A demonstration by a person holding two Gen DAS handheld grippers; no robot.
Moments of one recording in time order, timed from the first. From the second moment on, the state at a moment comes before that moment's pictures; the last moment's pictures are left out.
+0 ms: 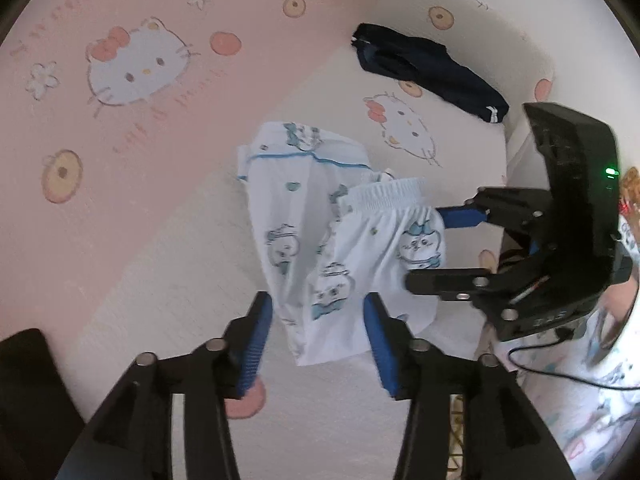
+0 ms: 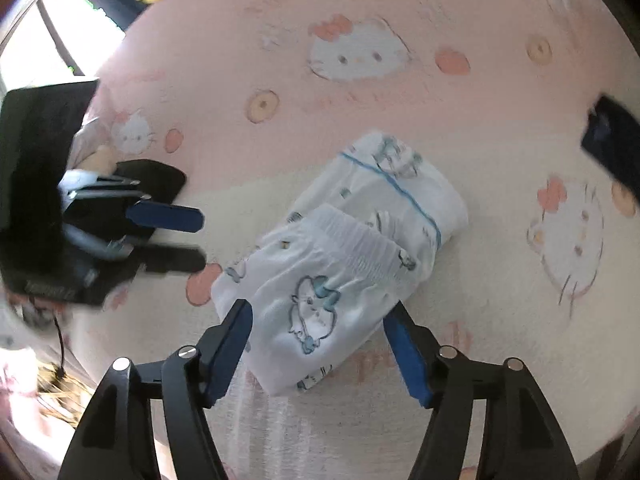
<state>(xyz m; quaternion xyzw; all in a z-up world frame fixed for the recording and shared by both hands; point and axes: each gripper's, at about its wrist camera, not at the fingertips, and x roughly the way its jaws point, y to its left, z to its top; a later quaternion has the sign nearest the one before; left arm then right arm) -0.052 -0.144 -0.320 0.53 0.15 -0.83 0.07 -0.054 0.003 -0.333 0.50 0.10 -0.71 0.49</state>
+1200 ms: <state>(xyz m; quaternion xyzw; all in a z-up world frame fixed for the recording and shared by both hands) -0.080 -0.163 -0.322 0.44 0.27 -0.85 0.10 -0.106 -0.011 -0.333 0.50 -0.08 -0.66 0.55</state>
